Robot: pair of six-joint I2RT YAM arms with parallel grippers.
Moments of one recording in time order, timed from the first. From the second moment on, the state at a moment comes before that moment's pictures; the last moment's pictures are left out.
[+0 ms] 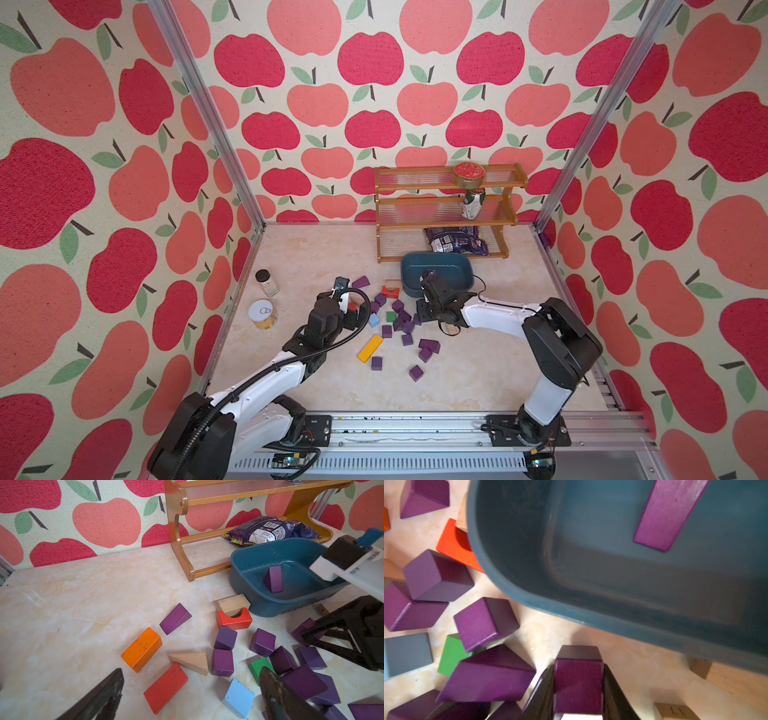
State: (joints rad) left arm -0.53 1.05 0.41 0.26 -0.18 -0.07; right arm 0.77 1.74 0.97 -0.21 0.12 0.43
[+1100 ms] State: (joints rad) left arm -0.53 1.05 0.41 0.25 -0.17 -0.07; right arm 0.59 1.54 0.99 -0.24 0.15 0.39
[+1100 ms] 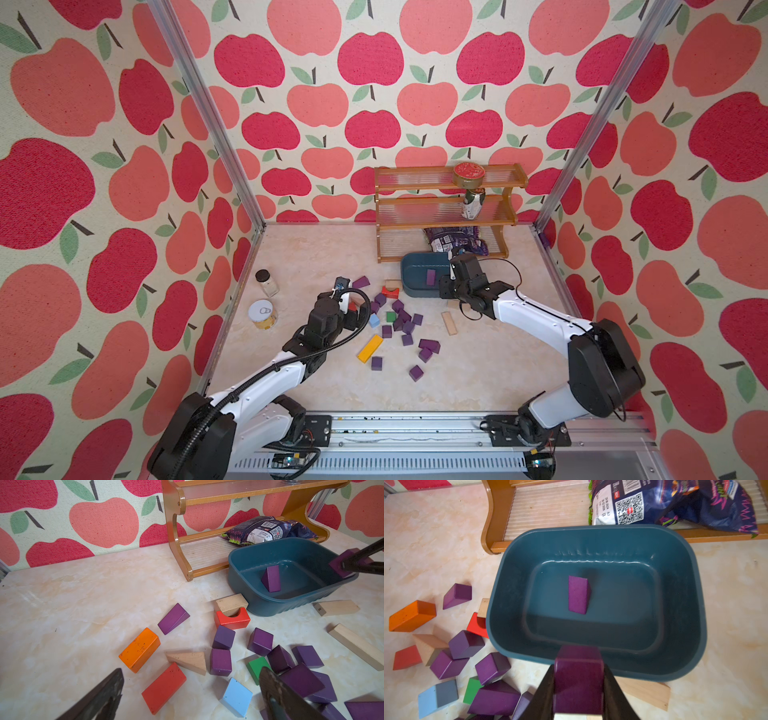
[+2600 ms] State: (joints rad) left arm -0.53 1.07 0.41 0.25 -0.17 -0.07; right arm 0.57 1.56 1.09 -0.33 0.10 0.29
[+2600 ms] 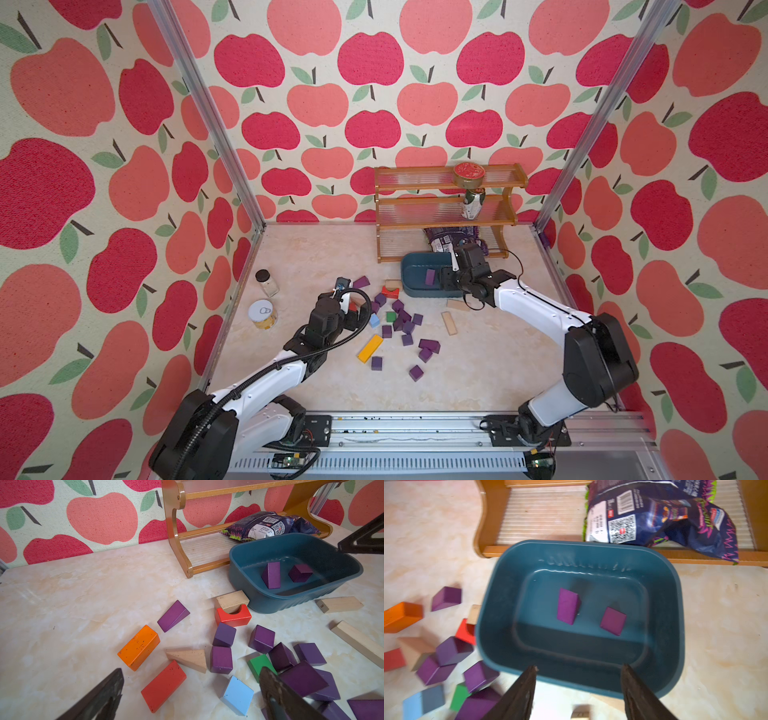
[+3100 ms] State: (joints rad) left arm -0.53 1.07 0.41 0.26 -0.16 -0.07; right arm 0.74 1.40 0.85 -0.30 -0.21 0.26
